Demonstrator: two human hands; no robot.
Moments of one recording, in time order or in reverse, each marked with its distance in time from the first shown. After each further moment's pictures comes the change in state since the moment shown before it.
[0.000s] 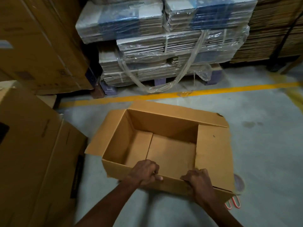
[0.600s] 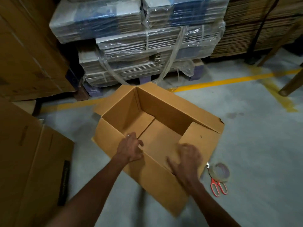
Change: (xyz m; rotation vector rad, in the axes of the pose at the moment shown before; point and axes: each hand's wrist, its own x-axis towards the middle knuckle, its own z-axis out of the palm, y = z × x) left_hand 0.041 -0.015 -0.050 0.241 0.185 -0.183; right_hand 0.025 -0.009 -0.002 0.289 0.452 0.414
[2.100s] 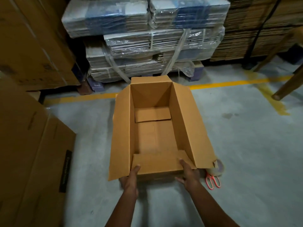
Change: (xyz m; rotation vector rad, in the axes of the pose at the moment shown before) left_hand -0.115 0.075 0.109 -2.008 0.407 -1.098; right_hand -0.045 0.041 0.024 1.256 -0.095 0.997
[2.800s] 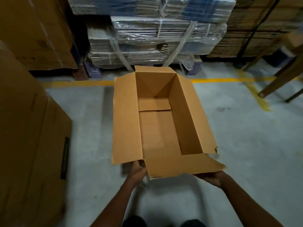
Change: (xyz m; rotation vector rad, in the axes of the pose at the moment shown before) left_hand 0.002 0.023 -0.058 0.566 -0.638 0.210; right_hand -0.044 -0.009 -0.072 0.039 -0.301 0.138
